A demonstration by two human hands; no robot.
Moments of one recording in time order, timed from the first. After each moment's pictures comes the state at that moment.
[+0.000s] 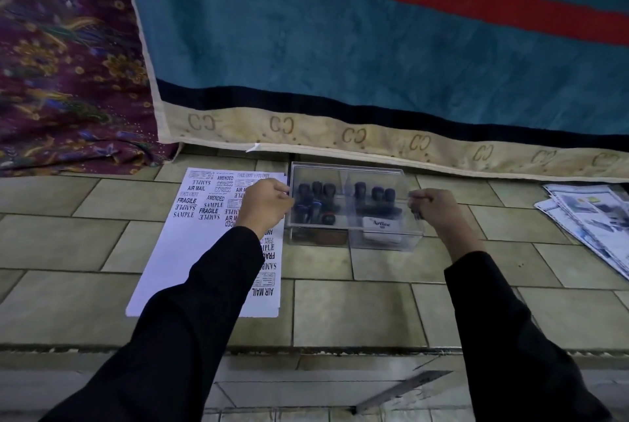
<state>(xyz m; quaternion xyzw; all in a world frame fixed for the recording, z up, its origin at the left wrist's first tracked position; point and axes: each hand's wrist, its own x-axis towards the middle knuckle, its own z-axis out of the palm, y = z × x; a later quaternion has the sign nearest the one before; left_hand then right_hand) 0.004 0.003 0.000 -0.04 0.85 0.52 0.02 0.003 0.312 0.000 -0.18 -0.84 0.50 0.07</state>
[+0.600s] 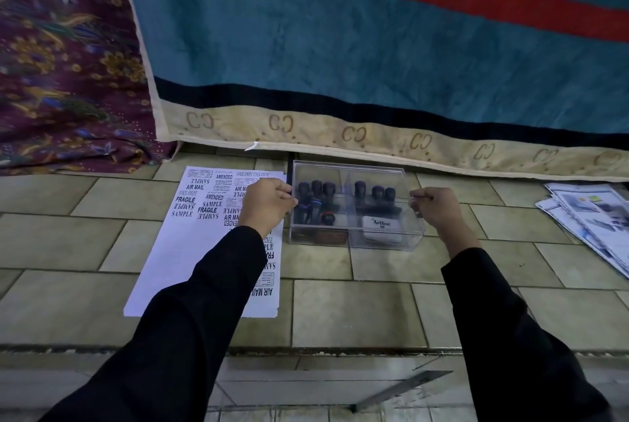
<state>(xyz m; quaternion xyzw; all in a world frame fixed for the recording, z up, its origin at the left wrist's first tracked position) 0.003 0.010 -0.002 -0.05 0.85 0.52 0.00 -0.014 0.322 -0.015 -0.19 -0.89 0.41 0.08</state>
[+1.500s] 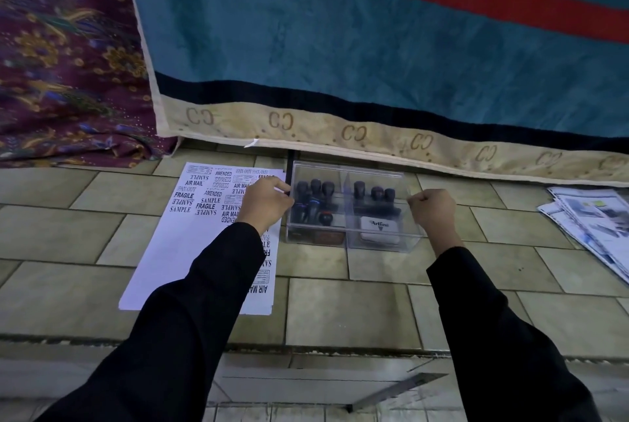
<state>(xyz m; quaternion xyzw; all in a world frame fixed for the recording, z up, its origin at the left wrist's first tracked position) 0.006 0.012 0.000 -0.07 0.85 0.52 0.03 -0.007 0.307 -0.008 -0.26 -0.90 0.34 0.10</state>
